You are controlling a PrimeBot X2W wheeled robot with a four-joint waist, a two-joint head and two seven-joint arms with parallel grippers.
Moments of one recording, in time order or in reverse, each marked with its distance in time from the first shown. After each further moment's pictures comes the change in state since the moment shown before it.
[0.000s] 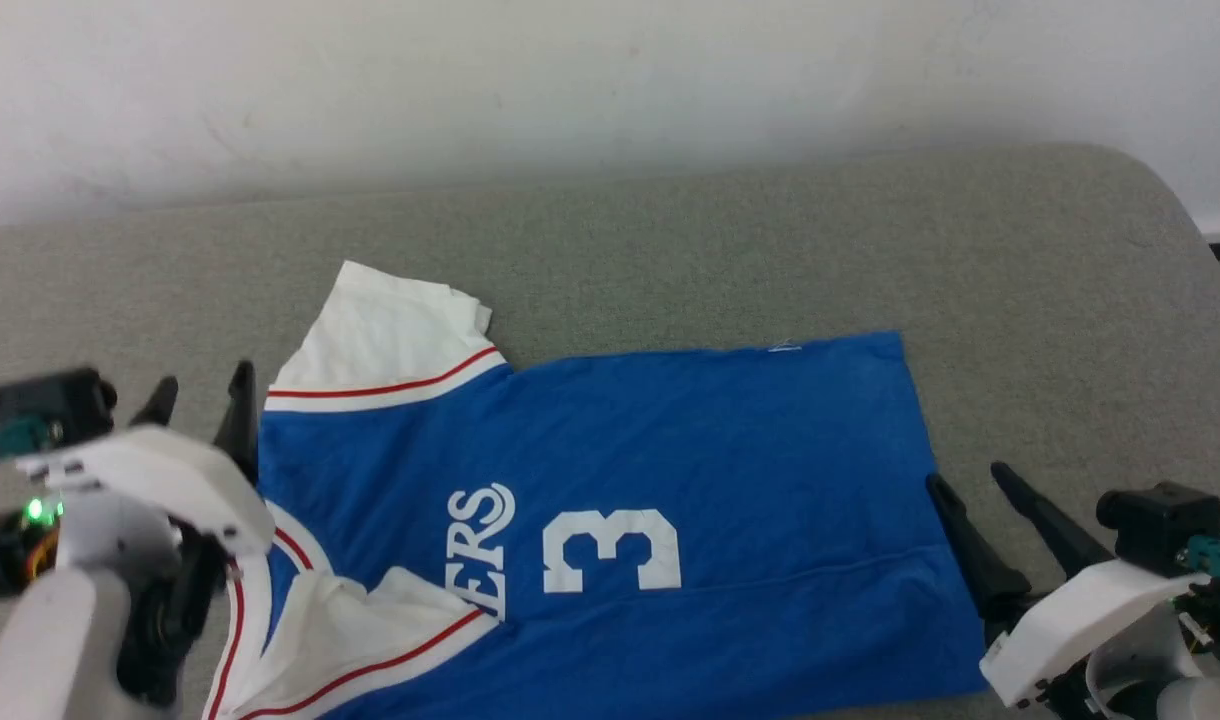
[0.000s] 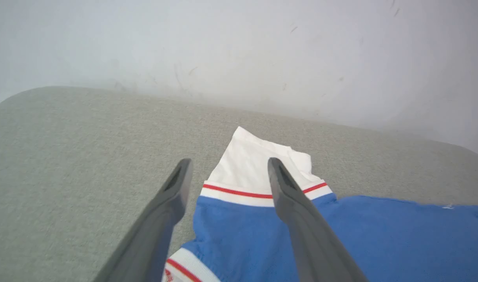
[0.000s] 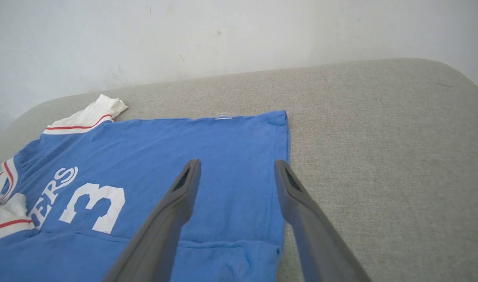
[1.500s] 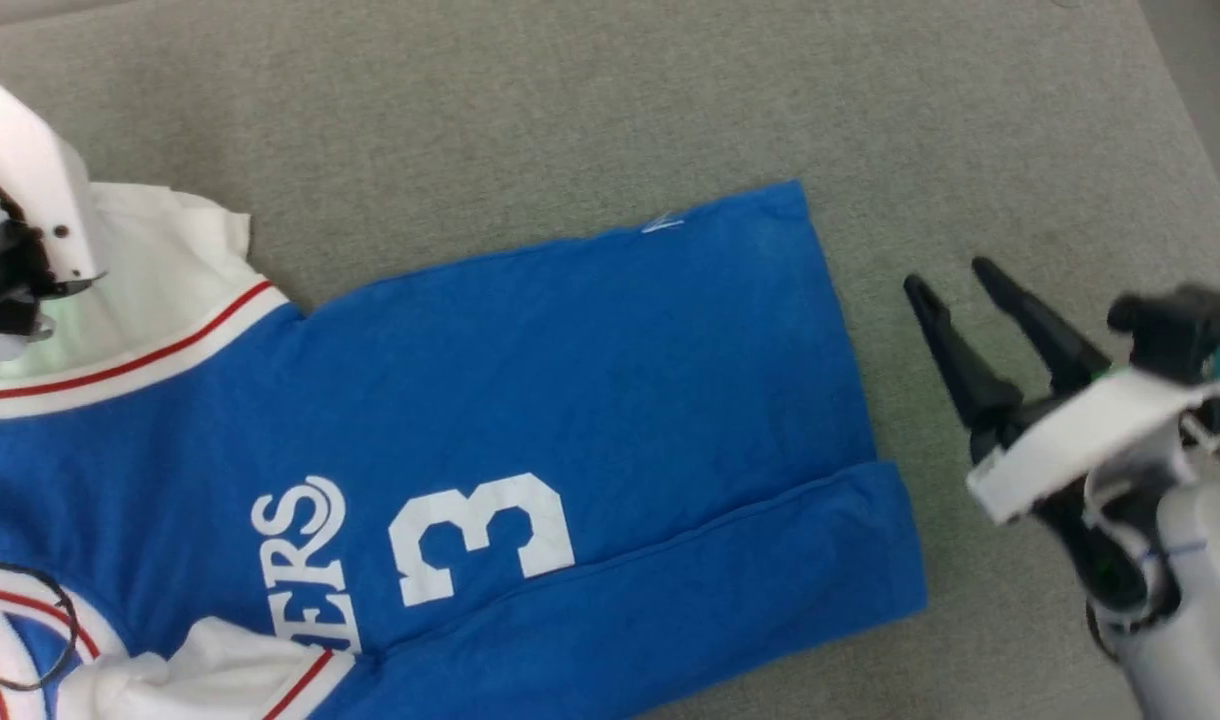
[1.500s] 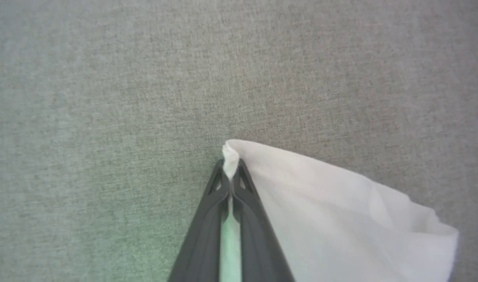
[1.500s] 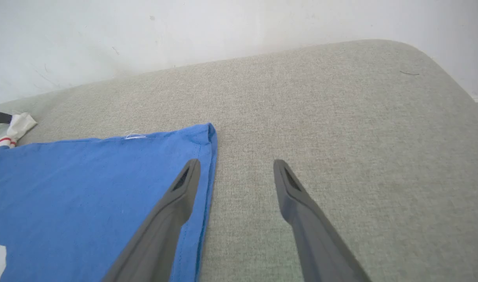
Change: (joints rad) left arm -0.753 0.158 -0.195 0.641 0.002 -0.200 0.591; right arm -0.334 -0.055 0.097 0.056 0.111 0.000 -0.040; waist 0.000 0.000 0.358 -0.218
